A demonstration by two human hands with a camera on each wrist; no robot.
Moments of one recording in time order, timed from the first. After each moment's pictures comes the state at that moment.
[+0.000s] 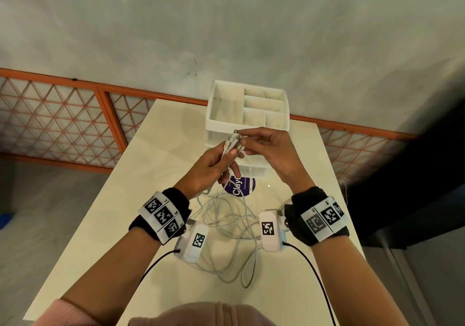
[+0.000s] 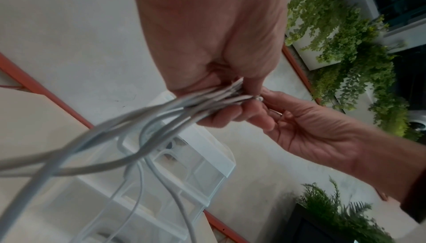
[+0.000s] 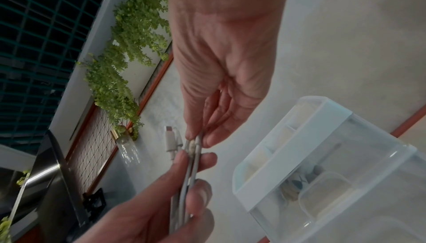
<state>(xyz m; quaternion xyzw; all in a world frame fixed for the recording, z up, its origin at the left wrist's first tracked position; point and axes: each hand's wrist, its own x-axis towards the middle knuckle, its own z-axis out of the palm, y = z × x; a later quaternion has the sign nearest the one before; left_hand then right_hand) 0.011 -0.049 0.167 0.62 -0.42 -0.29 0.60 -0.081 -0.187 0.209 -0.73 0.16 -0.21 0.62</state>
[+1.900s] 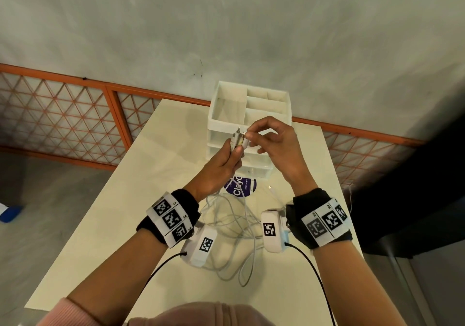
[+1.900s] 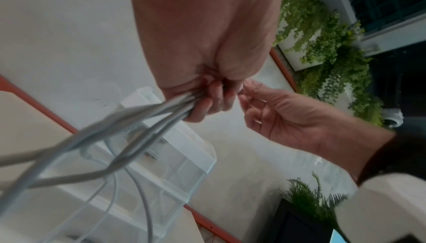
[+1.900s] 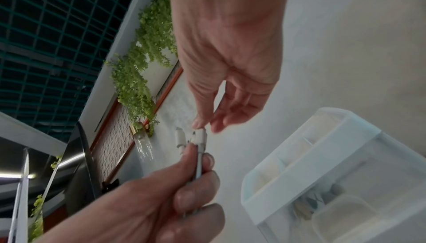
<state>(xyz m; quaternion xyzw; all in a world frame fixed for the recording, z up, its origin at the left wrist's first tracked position) -0.015 -0.059 0.179 0.63 -0.40 -0.27 0.61 -0.090 -0.184 0.225 -0.77 0.17 -0.26 0.55</state>
